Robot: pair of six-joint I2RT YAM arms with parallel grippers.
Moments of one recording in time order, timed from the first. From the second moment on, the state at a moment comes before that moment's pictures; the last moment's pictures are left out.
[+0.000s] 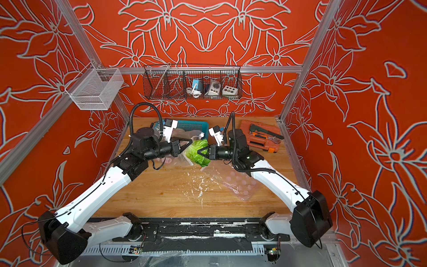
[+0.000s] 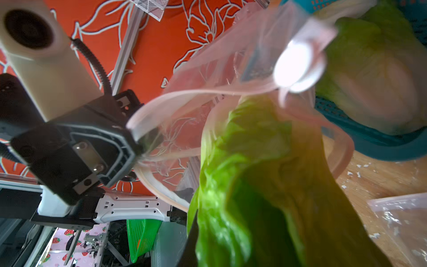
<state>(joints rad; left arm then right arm) -0.46 1.15 1.06 -0.14 0.53 -0.51 0.60 1.30 1.01 -0.04 -0.78 0.76</state>
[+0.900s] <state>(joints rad) -0.50 1.15 1.00 -0.01 0.50 -0.62 0.72 1.46 1.17 -0.17 -0.49 0.81</state>
